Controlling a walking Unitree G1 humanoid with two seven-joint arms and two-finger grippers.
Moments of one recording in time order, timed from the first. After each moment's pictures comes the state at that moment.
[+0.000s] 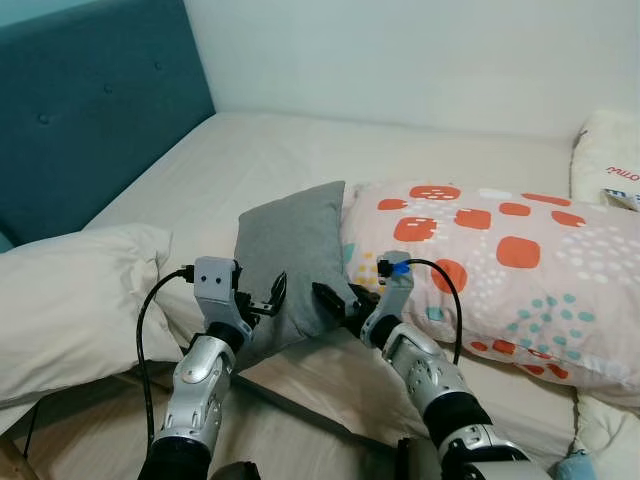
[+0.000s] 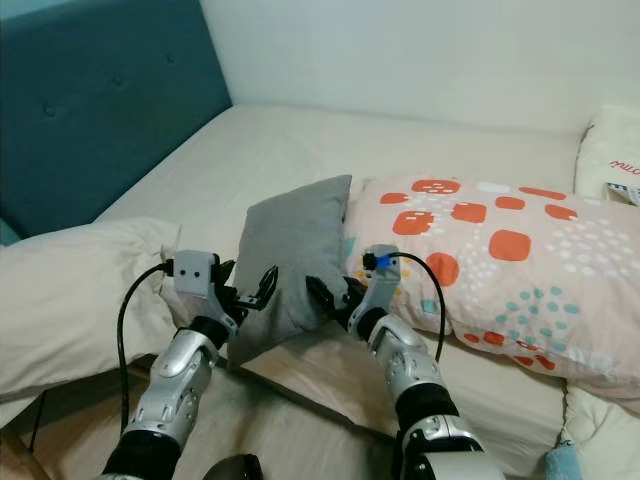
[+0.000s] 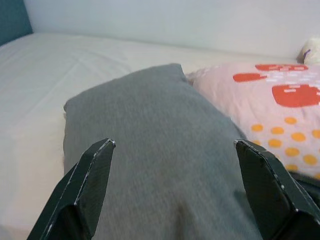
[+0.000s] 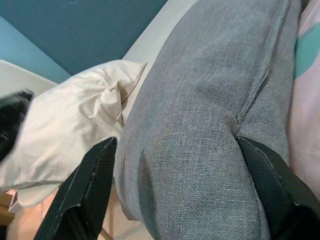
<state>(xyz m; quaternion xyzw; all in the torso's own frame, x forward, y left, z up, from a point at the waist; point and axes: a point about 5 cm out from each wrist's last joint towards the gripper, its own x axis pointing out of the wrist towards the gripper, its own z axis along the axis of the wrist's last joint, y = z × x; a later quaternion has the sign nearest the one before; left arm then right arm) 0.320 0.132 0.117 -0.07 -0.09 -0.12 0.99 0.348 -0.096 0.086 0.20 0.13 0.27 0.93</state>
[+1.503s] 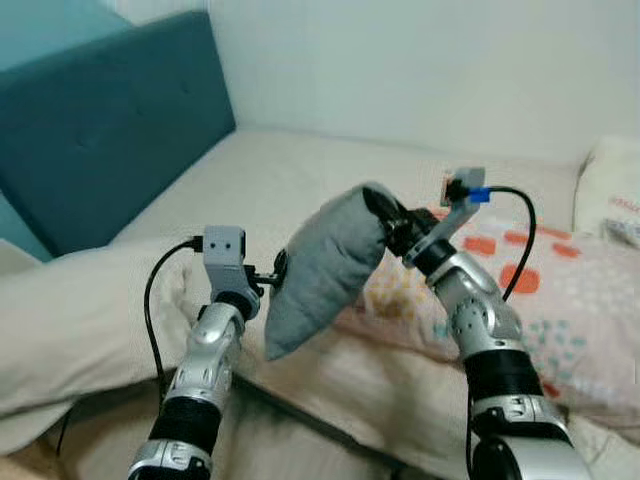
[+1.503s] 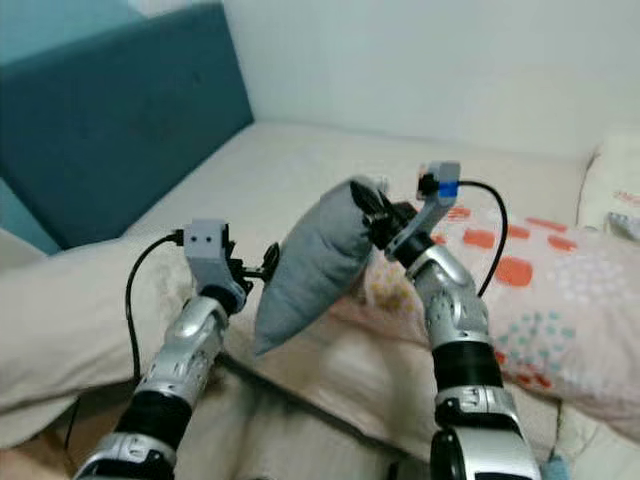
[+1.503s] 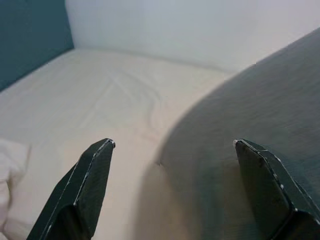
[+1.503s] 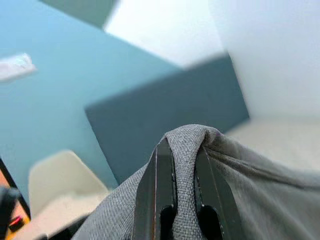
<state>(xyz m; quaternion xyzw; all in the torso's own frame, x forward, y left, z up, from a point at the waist) 0.351 0.123 0.136 -0.08 -0.05 -0.07 0.99 0.366 -0.144 0.231 0.16 -0.15 0.32 0.92</state>
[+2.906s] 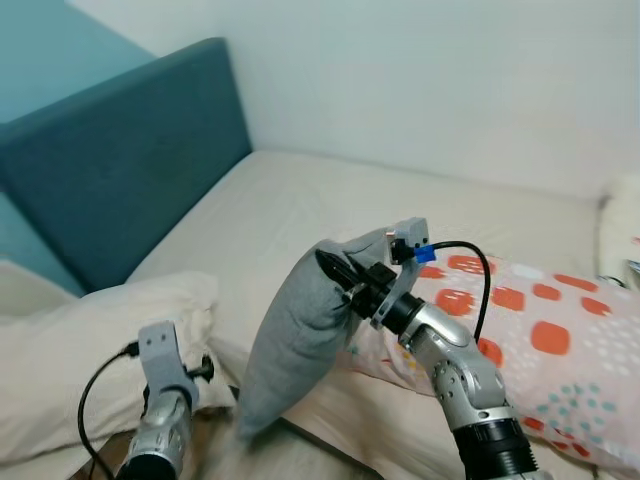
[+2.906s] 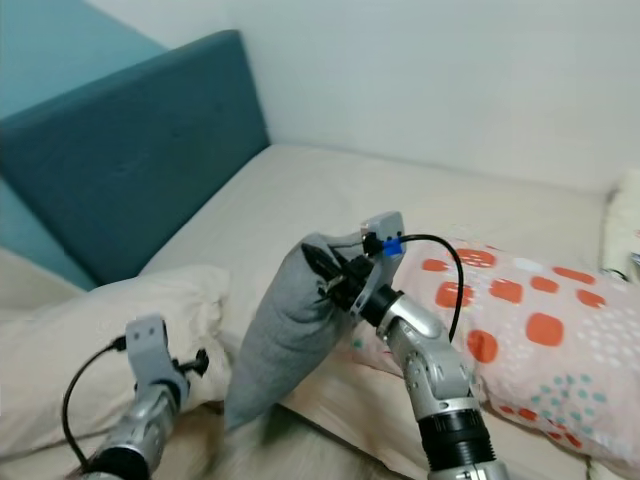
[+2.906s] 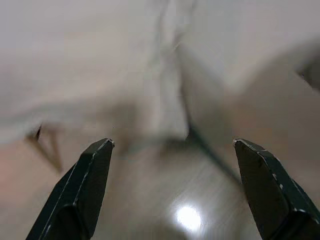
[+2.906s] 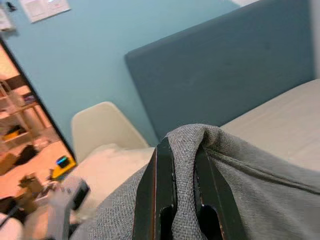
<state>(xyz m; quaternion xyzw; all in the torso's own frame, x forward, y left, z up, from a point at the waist) 0.272 0.205 -0.016 -0.09 0.27 0.16 0.94 0.314 -0.093 0.163 0.13 -0.04 0.40 0.91</state>
